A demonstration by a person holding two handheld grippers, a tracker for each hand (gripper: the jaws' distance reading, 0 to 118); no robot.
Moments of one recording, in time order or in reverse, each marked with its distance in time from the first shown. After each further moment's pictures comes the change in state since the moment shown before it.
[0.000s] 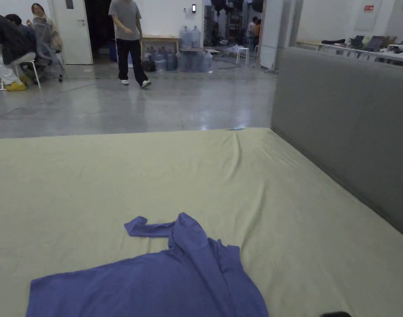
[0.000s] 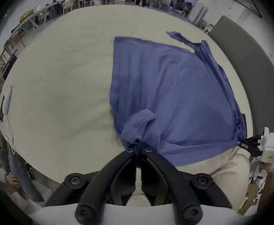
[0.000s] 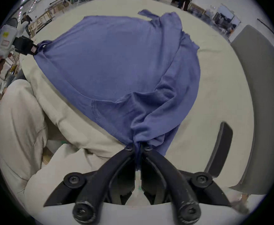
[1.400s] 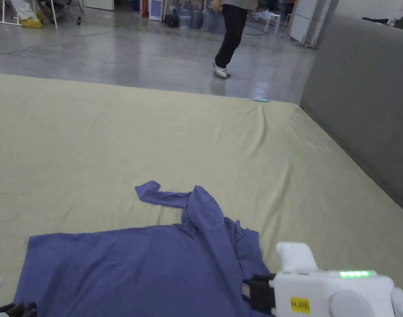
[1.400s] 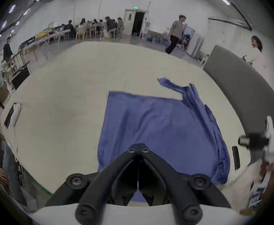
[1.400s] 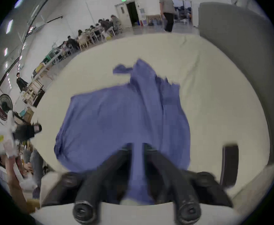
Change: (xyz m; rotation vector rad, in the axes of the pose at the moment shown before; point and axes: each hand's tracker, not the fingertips) left arm 0.052 0.026 0.056 0.431 -0.013 0.053; right arm 0.039 0.132 0.067 0.423 0.094 -0.427
